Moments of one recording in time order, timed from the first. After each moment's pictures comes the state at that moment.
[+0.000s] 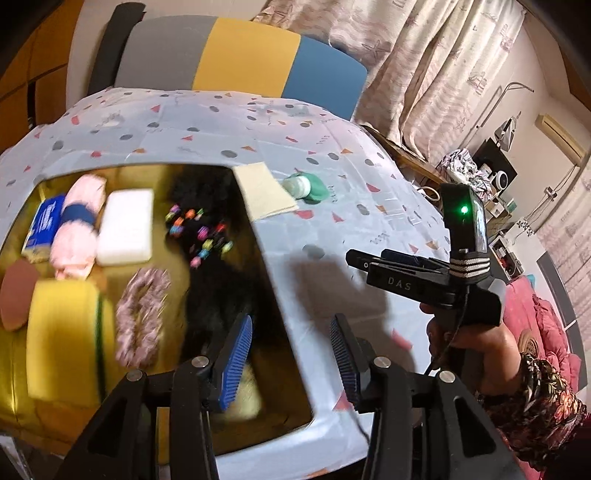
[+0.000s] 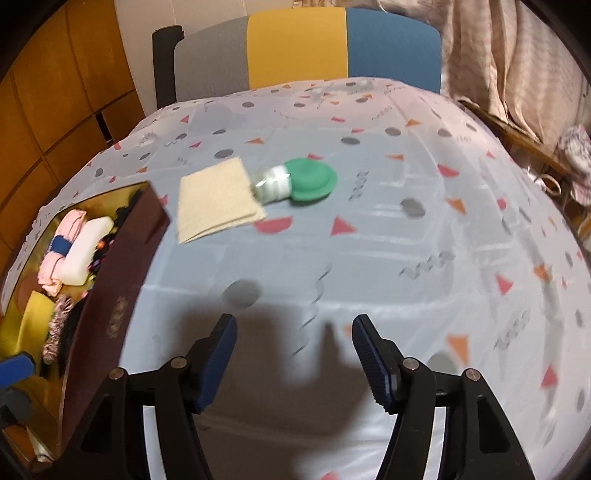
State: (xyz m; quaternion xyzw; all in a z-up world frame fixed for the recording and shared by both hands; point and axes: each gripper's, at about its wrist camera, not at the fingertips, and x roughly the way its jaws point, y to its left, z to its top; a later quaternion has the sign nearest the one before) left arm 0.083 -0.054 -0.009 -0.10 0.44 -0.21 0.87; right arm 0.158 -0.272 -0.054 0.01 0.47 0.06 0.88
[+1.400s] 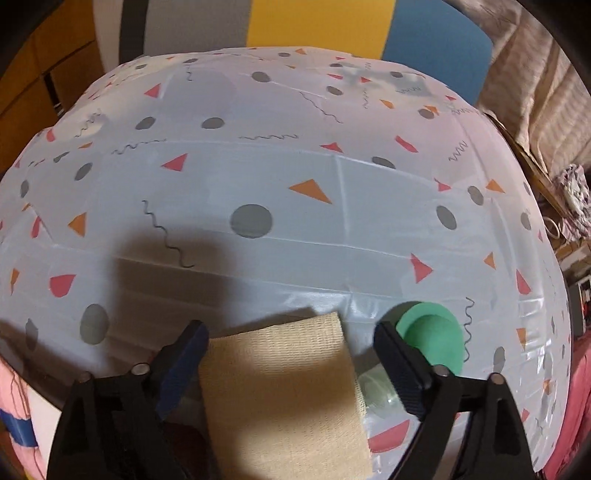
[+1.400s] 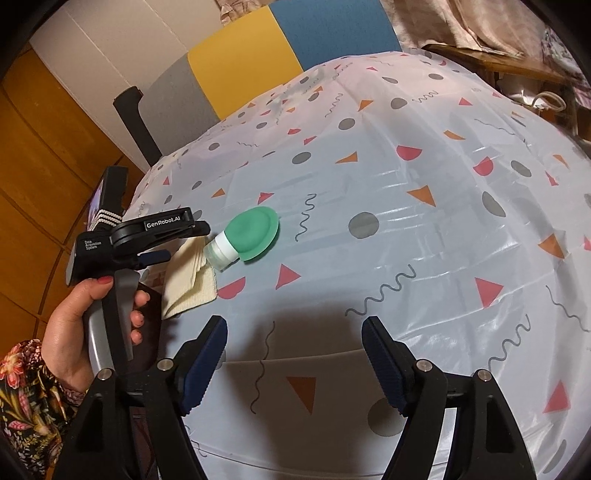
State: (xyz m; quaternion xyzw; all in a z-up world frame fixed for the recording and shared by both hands) left arm 0.370 -0.133 -0.075 -0.06 0.55 -0.02 0.83; right arm 0.197 -0.374 -0.041 0.20 0.47 0.09 0.85
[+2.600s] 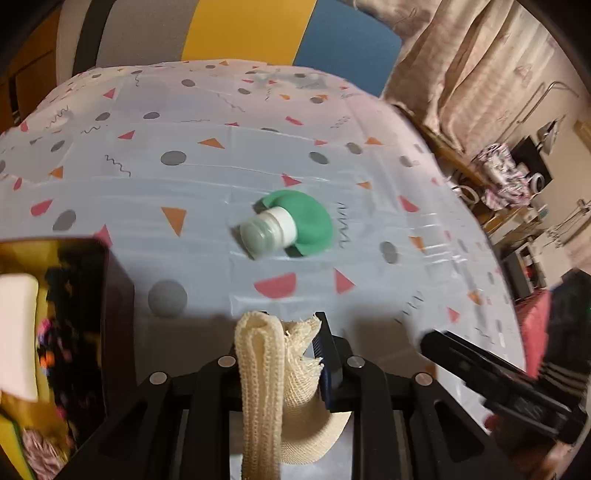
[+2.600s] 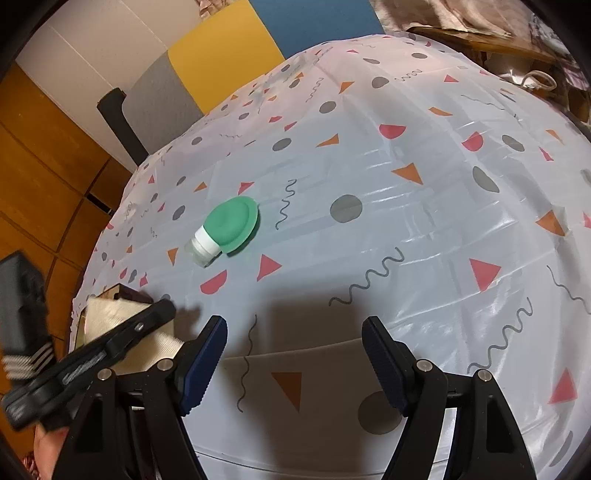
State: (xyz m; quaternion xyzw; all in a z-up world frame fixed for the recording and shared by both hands) left arm 0.232 -0.164 -0.044 -0.10 0.50 -0.16 0.84; right arm 0.200 -0.381 -0.057 0.22 0.50 0.07 0.84
